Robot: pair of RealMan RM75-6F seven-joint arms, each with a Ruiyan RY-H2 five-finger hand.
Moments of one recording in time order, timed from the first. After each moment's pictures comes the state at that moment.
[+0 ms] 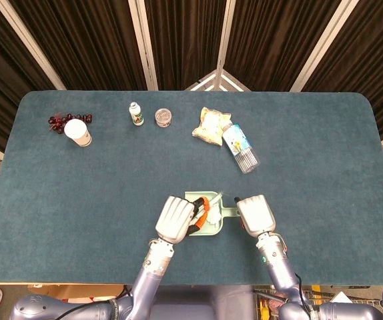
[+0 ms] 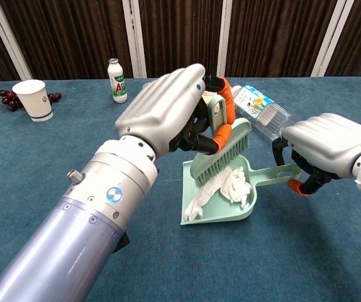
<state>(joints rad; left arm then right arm) -0.66 -2.20 -0.27 -1.38 1.47 1.35 0.46 0.58 -1.62 0.08 -1.69 -1.04 1.26 -0.93</state>
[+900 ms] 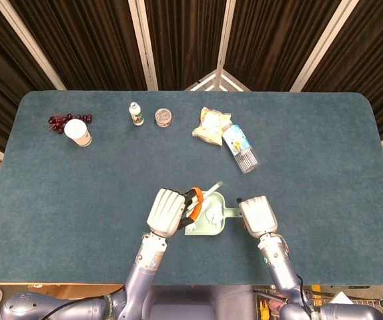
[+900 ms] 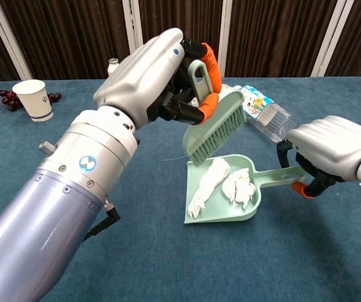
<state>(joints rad) -0.65 -2.12 -0.30 -1.46 1.49 1.38 0.42 0.57 -1.62 0.07 -1.68 -1.04 1.27 -0.93</state>
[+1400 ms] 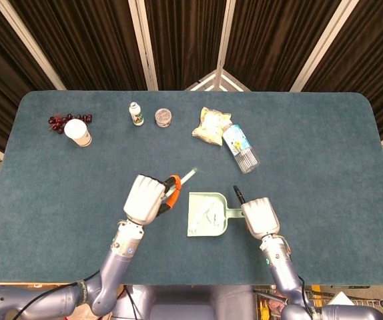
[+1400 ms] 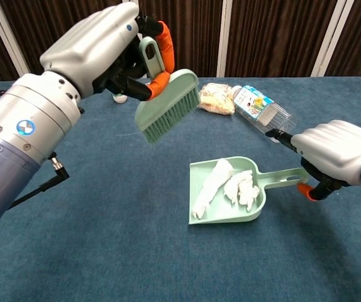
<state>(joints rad) -0.63 -1.89 -0.30 -1.54 1.52 1.35 0.49 0.56 -1.61 0.06 -1.69 -1.01 1.27 -0.97</state>
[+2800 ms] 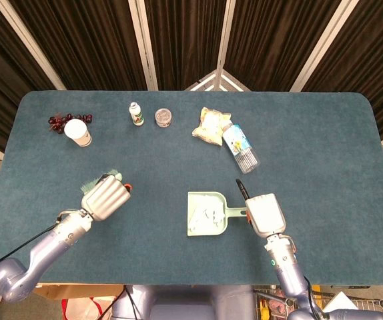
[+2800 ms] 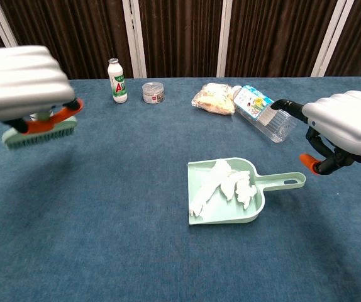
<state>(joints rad) -0.68 -1.24 -0.08 -1.71 1.48 0.95 1.03 0.53 -1.56 0.07 -1.76 -1.14 1.35 -0.88</state>
